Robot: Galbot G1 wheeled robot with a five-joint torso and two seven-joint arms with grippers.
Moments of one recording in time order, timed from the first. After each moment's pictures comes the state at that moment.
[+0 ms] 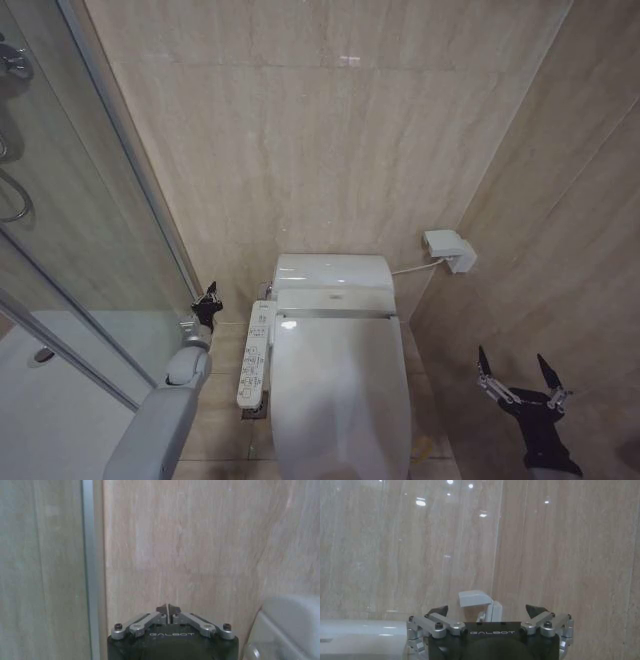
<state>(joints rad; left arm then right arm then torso) 0.85 -1.27 -0.38 -1.29 -0.36 -0.12 -0.13 -1.83 1.43 0.88 2.08 0.28 0.41 0.04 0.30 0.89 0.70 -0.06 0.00</state>
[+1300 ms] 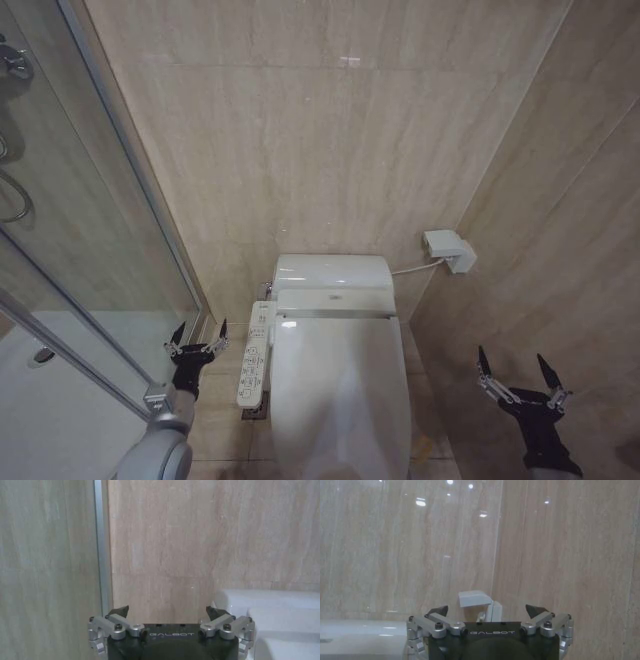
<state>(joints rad) 1.43 -1.30 -0.52 -1.96 -0.27 0.03 -0.14 -1.83 1.43 0.88 2.08 0.28 0.41 0.04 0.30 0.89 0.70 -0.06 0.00</state>
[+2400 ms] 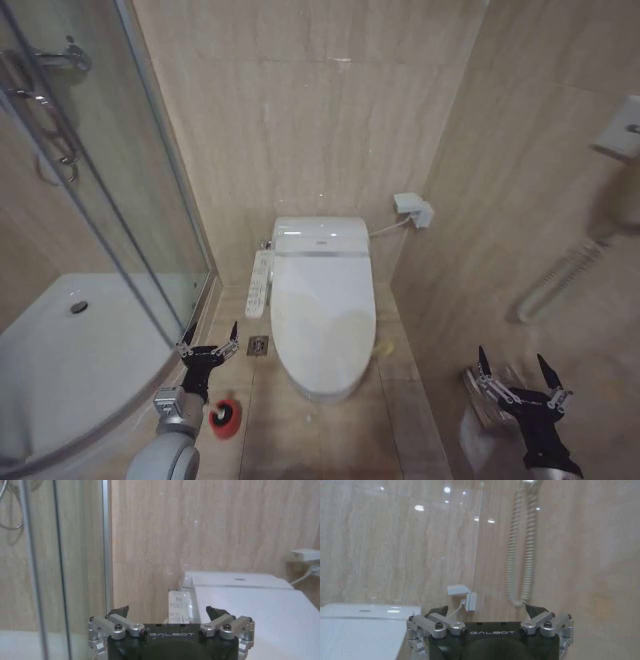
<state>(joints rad) 1.42 -1.31 -0.49 -1.96 -0.26 0.01 -0.11 -1.83 1.43 0.88 2.08 0.28 0.41 0.04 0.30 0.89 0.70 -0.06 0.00</state>
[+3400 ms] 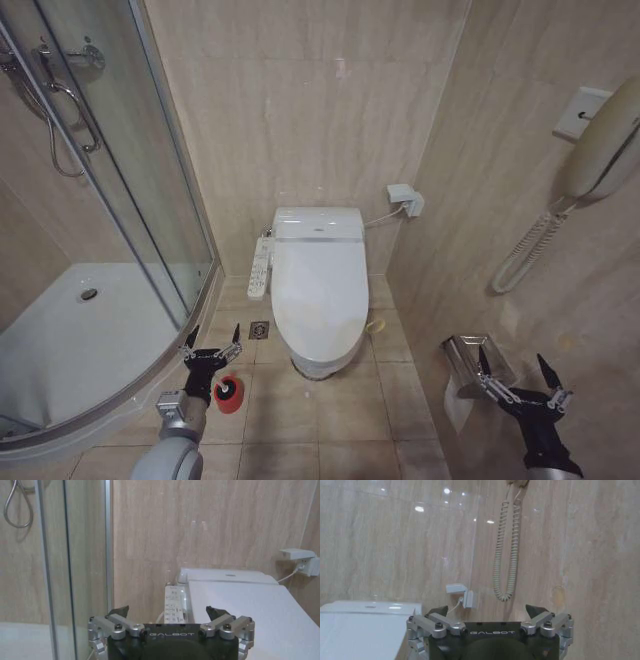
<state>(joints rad) 1.44 -1.34 -0.49 -1.97 -0.24 0.01 -0.10 -1.83 1.43 0.88 2.08 0.28 0.41 0.04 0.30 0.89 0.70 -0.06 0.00</state>
